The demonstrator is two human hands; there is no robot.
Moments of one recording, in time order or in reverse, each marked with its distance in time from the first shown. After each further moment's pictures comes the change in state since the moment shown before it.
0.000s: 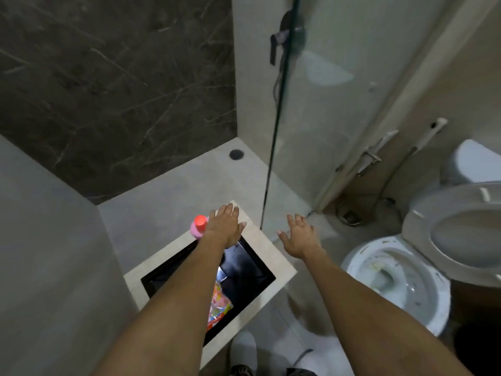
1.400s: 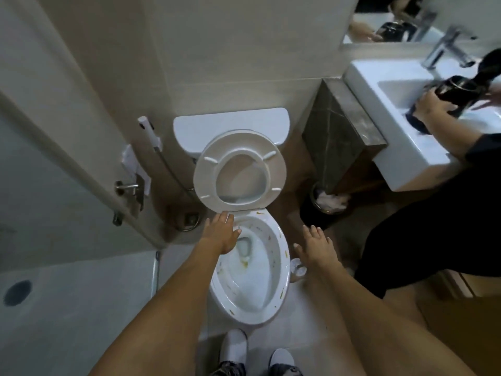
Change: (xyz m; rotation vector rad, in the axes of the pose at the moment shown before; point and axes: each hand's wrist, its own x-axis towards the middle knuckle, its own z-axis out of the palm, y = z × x) left_hand 0.090 0.521 -0.012 0.384 -0.156 0.917; right_hand -0.222 0.414 0.013 0.454 0.183 1.049
